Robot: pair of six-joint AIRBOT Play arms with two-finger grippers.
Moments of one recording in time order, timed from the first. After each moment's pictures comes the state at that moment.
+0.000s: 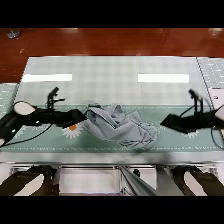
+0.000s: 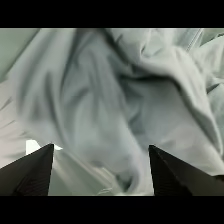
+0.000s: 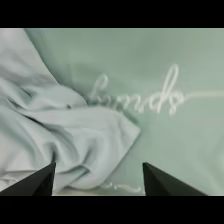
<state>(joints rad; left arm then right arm) -0.09 -1.11 0.57 0.66 -1.00 -1.28 -0.17 -0.84 0.53 -1.06 1.24 1.49</state>
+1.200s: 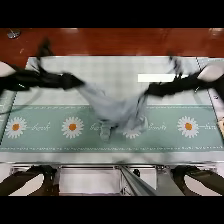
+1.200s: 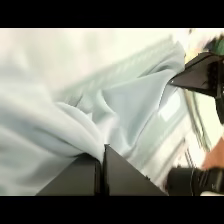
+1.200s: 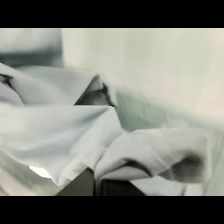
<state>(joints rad) -0.02 -1.12 1.17 0.52 -1.19 -1.12 0.12 -1.19 1.27 -0.90 1.20 1.43</state>
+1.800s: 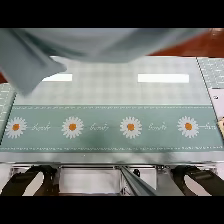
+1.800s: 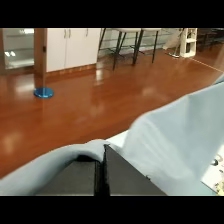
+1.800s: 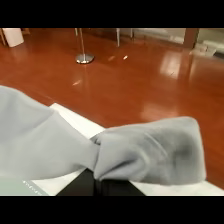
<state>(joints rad) 0.10 -0.78 1.79 0.67 -1.21 -1.26 0.11 -0.98 2.16 -1.02 1.44 1.43</state>
